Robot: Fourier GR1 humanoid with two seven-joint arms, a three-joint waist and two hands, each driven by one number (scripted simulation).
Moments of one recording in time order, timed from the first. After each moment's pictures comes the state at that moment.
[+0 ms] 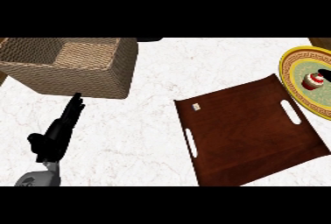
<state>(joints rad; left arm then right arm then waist) -0.06 0.21 0.06 -1.34 0.00 -0.06 -0.14 -0.76 -0.64 -0.42 -0.51 0.58 -0.36 0.04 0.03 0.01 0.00</state>
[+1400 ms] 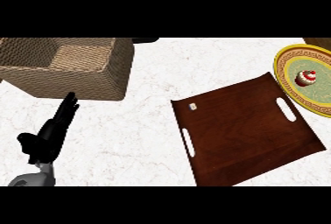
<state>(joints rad) -0.05 0.21 0.09 -1.39 0.01 -0.08 -0.09 -0.36 -0.81 -0.89 -0.36 0.03 0.05 -0.60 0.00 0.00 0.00</state>
